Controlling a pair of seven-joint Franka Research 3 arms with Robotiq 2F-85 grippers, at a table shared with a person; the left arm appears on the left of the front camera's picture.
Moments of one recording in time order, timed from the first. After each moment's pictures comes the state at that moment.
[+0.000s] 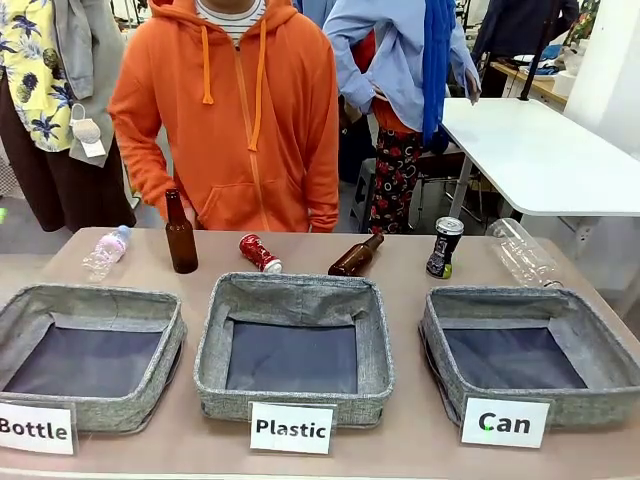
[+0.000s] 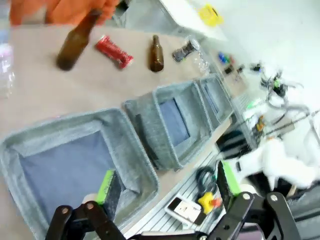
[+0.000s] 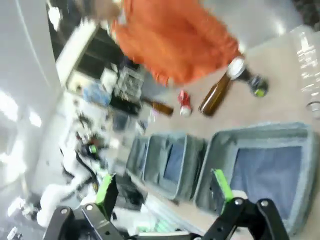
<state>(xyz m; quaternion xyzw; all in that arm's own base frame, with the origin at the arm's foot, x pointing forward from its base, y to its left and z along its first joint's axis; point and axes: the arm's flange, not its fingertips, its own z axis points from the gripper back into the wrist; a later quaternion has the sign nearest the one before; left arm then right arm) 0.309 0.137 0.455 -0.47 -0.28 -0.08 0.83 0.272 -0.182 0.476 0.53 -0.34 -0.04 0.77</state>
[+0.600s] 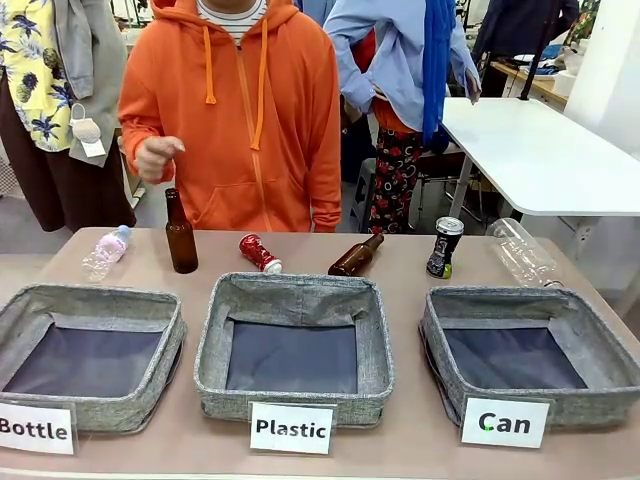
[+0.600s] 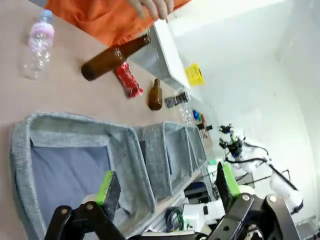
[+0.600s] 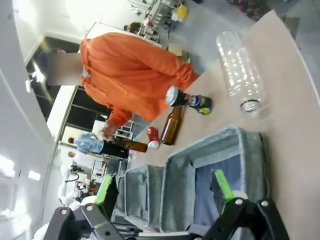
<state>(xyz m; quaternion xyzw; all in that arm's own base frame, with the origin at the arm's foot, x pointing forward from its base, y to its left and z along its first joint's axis) 0.305 0.188 0.391 -0.55 -0.30 0.05 0.77 0.283 -0.228 0.390 0.52 -0.35 -0.16 0.76</state>
